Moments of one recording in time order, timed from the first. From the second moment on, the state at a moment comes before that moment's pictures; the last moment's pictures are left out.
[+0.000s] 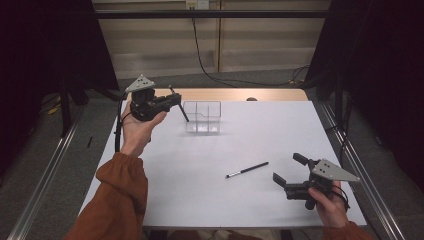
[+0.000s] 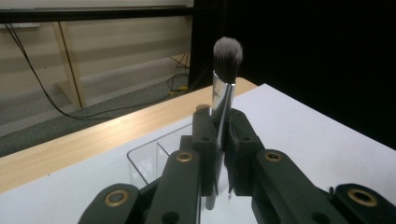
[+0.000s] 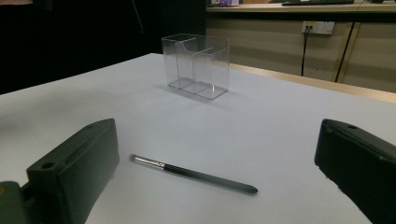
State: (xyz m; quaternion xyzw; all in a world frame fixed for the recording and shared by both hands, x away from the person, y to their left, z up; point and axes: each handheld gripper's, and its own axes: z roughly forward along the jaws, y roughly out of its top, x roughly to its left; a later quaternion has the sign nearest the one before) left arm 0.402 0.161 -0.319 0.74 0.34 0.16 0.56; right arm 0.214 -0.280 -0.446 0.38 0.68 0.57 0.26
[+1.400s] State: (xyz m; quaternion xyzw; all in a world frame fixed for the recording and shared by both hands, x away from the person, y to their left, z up) left arm 0.447 0.134 -0.317 0.75 0.34 0.20 0.53; right arm 0.214 -0.280 -0.447 0.37 0.69 0.57 0.26
